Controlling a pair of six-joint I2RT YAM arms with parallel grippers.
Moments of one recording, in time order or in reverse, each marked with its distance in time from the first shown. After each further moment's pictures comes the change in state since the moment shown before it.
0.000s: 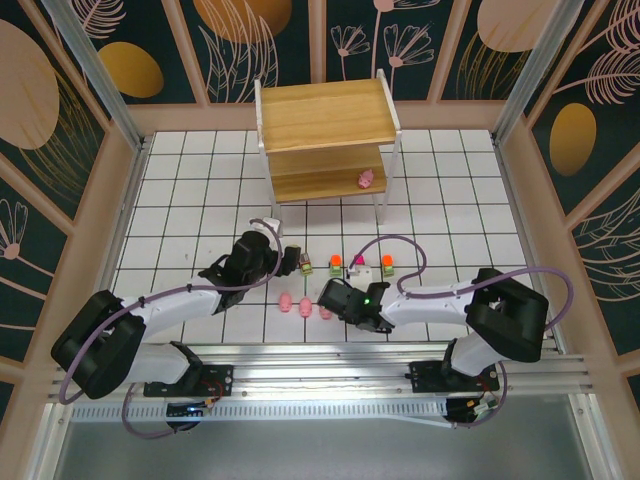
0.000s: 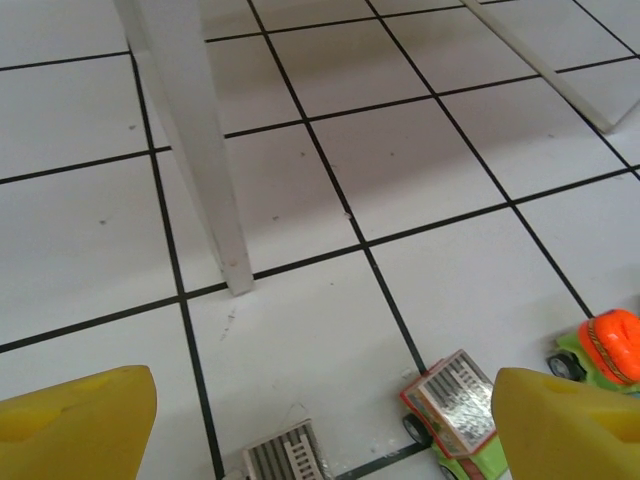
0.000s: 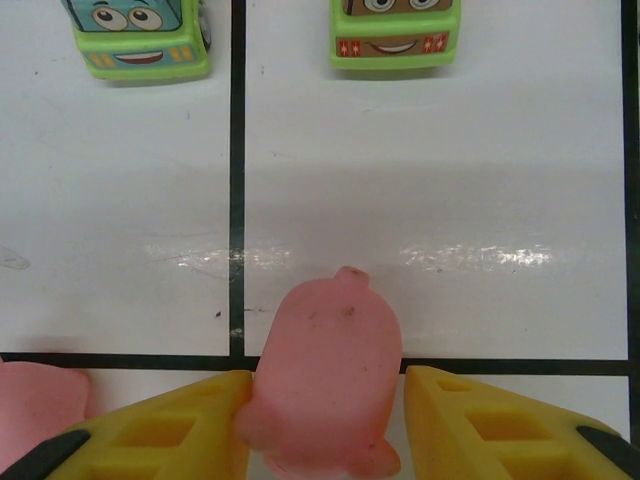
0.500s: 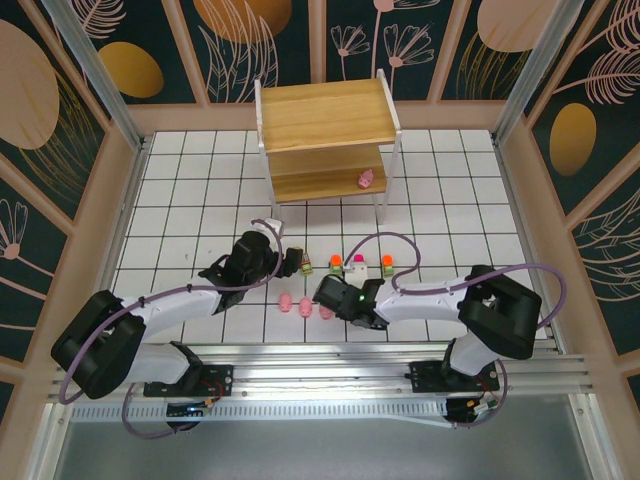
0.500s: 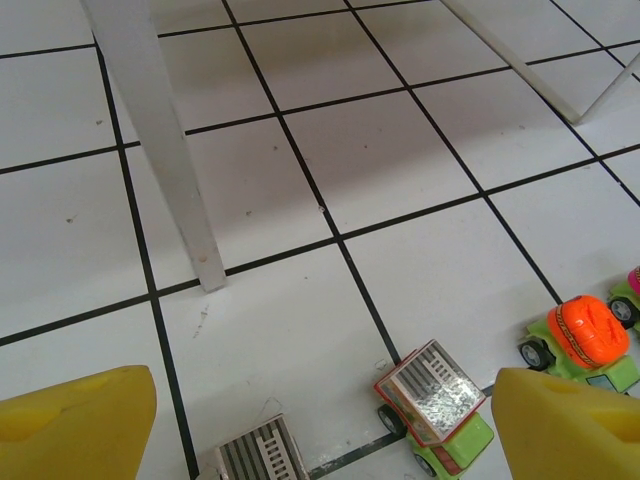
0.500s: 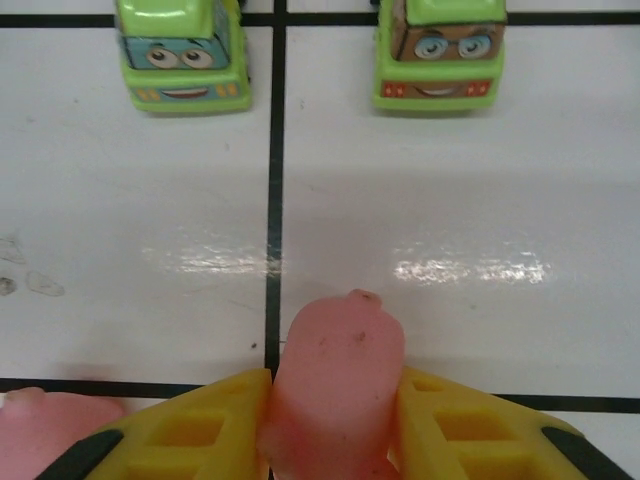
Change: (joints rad) left arm 0.001 0.000 0.000 0.000 0.039 0.000; right arm -0.008 0.040 0.047 0.002 0.011 -0.037
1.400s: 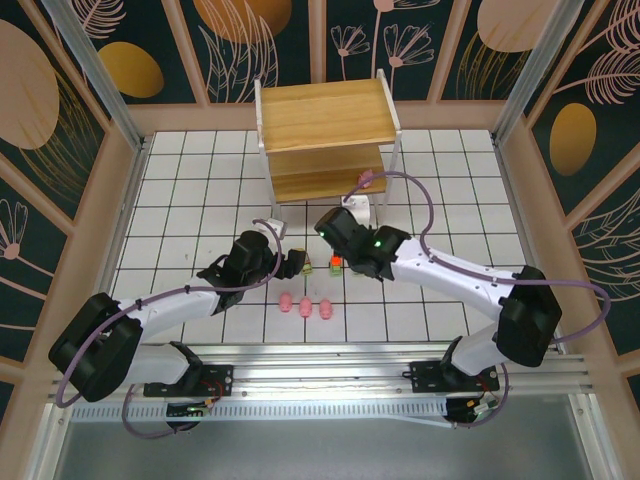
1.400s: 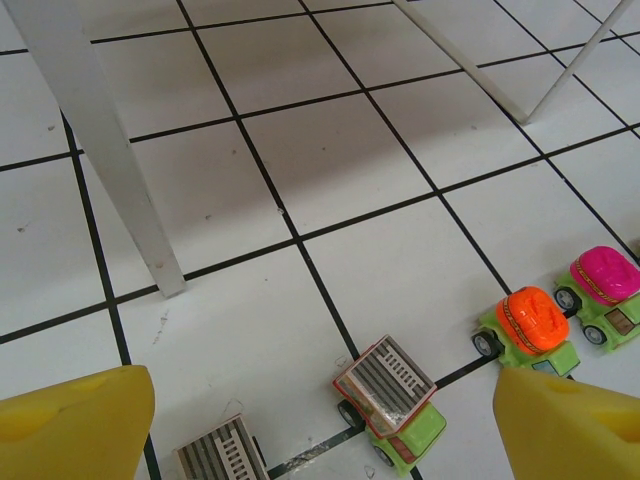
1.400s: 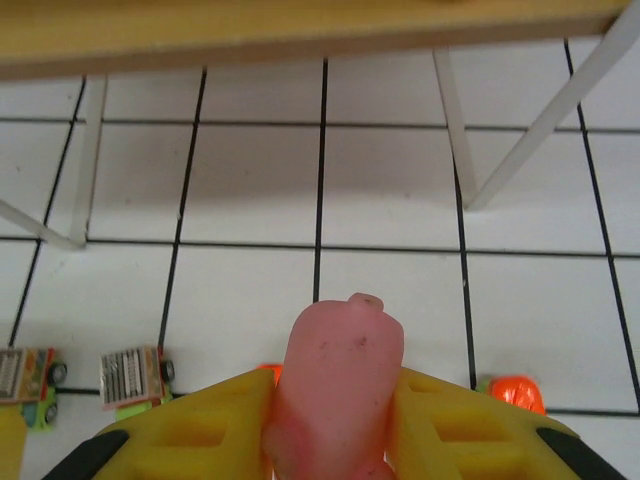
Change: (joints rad) left arm 0.000 -0.018 0.000 0.000 0.069 0.001; right arm -0.211 -0.090 0.404 -0.174 0.151 -0.353
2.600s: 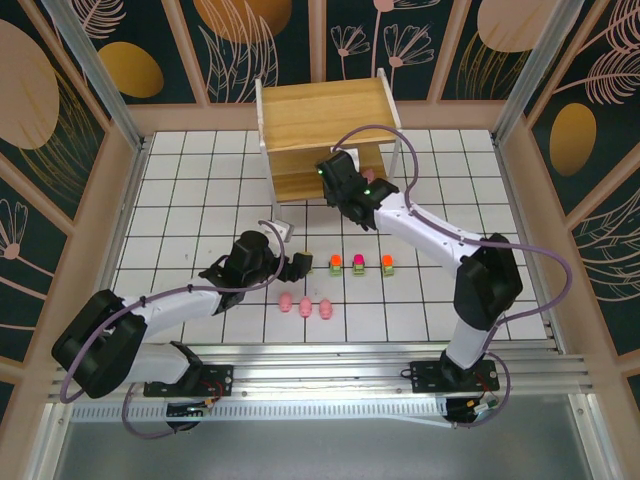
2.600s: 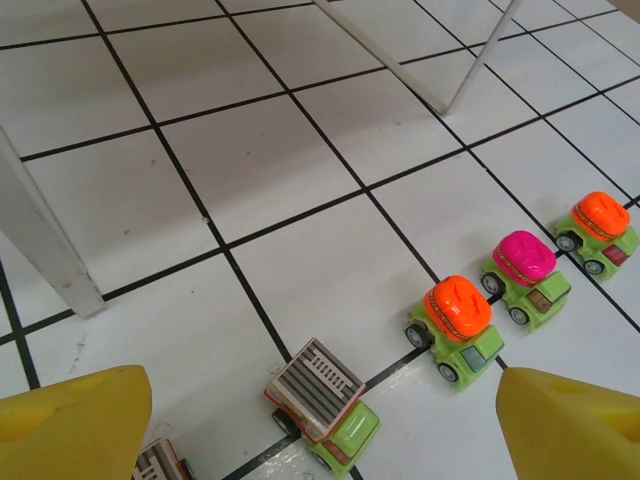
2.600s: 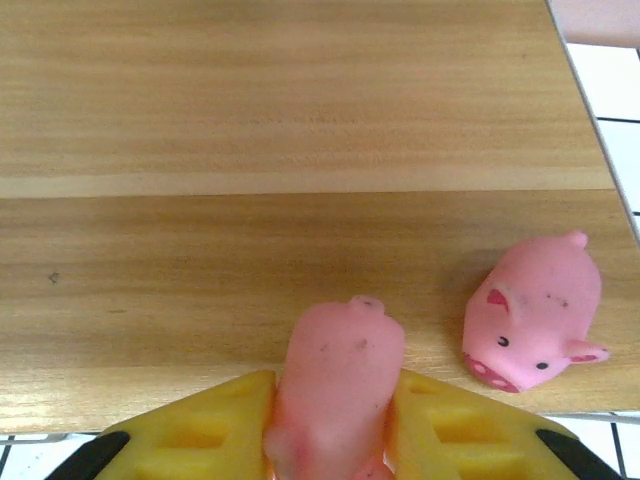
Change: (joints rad) left arm 0.000 0.024 -0.008 0.068 0.132 0.026; right arm -0.212 0.282 0.327 0.117 -0.094 -0.289
